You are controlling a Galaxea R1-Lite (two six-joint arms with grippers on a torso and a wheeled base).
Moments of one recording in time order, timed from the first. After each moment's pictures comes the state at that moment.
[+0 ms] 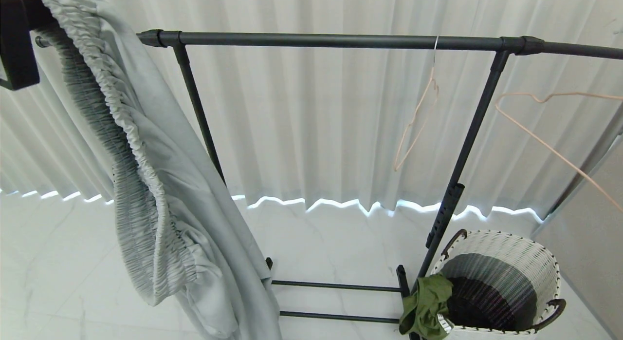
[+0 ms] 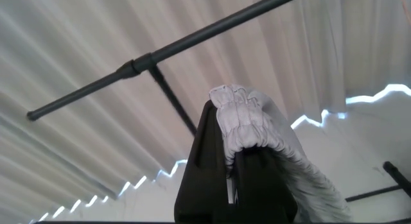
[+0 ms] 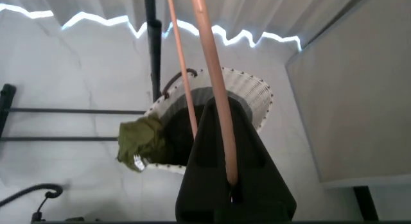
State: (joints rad) left arm -0.64 1.16 -1.30 0.05 0.47 0.54; right arm 0.04 1.08 -0.92 0.19 -0.14 -0.07
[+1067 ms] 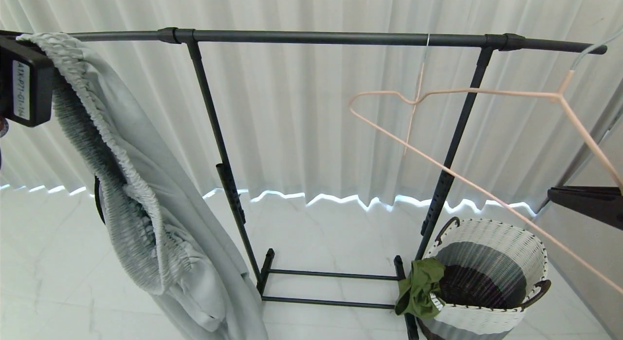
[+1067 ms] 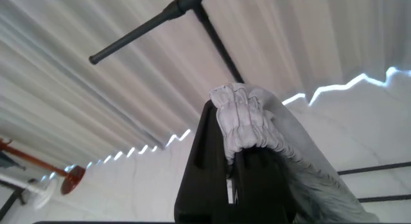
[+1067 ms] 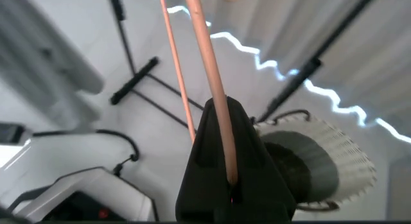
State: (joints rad) left arm -0.52 1.17 -1.22 0.05 0.60 0.60; right arm 0.71 1.03 -0.92 0.19 -0.14 -0.07
